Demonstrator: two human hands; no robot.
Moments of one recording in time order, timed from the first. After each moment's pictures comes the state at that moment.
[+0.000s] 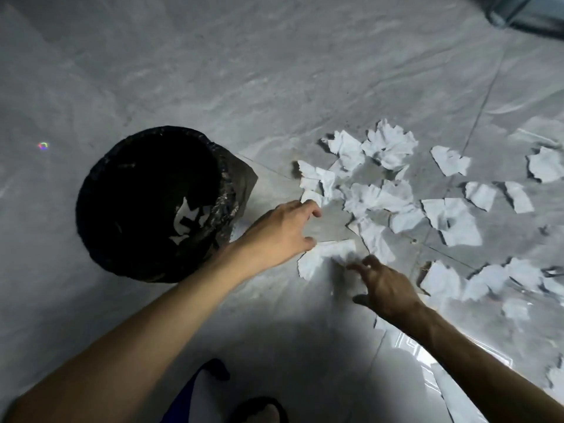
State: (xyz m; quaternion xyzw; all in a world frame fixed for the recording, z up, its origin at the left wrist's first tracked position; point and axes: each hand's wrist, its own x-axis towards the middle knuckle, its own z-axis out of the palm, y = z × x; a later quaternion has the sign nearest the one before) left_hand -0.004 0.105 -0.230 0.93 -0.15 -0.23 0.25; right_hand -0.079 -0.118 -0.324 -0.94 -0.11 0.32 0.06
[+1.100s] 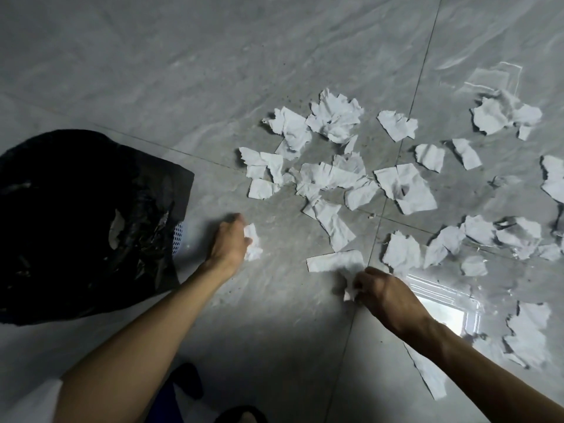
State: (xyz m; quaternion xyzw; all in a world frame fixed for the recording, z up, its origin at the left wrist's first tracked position) left_hand 0.001 0.093 -0.377 0.95 0.07 -0.25 0.18; right_hand -0.136 -0.189 -0.356 -0.94 -0.04 0.24 0.24
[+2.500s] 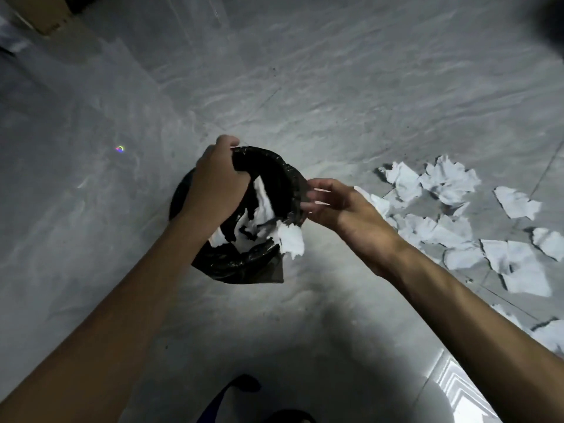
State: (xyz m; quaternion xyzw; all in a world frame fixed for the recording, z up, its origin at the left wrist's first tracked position) left_hand 0.019 0.249 -0.131 0.95 0.15 0.06 0.27; right_hand 0.006 0.039 -0.162 -0.64 0.00 0.29 0.71
